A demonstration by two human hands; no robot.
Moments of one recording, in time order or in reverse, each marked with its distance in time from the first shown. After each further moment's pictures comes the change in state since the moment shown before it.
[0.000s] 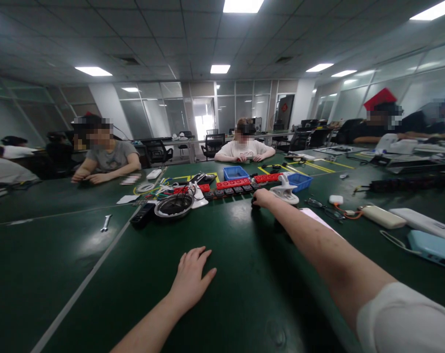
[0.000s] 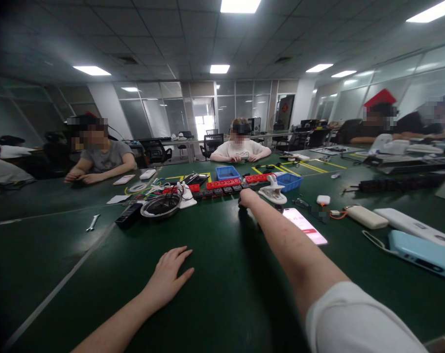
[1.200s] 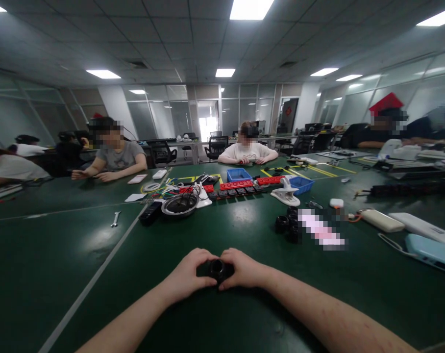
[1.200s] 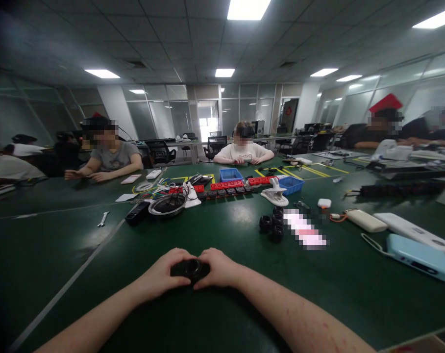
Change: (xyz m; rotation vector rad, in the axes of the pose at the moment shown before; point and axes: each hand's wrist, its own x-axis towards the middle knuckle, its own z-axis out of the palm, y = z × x) left_hand -0.018 -0.005 -0.032 -0.345 -0.080 0.296; right_hand -0.152 -0.138 0.049 0.612 -0.035 -0.661
